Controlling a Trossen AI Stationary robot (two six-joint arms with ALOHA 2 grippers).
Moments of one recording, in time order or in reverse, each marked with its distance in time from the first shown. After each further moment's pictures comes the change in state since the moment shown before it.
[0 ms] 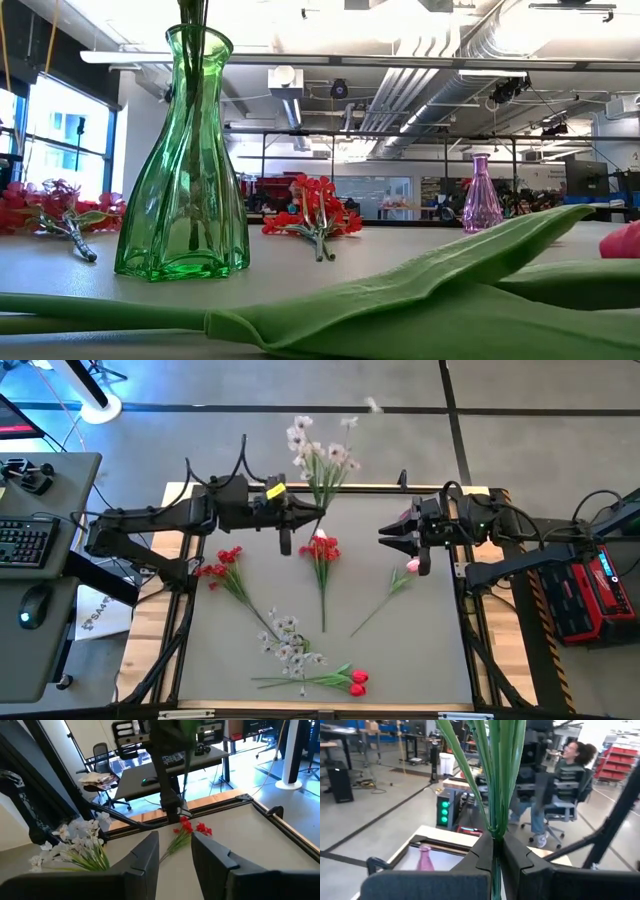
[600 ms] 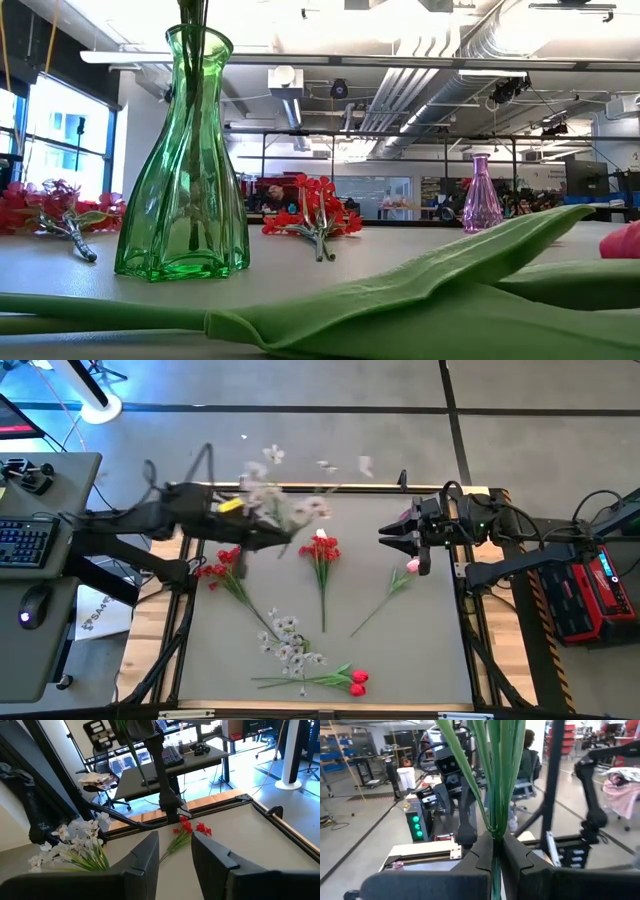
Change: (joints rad) left arm -0.141 -0.195 0.000 -0.190 0.093 0.204; right arm 0.000 0.000 0.000 0.000 0.000 0.000
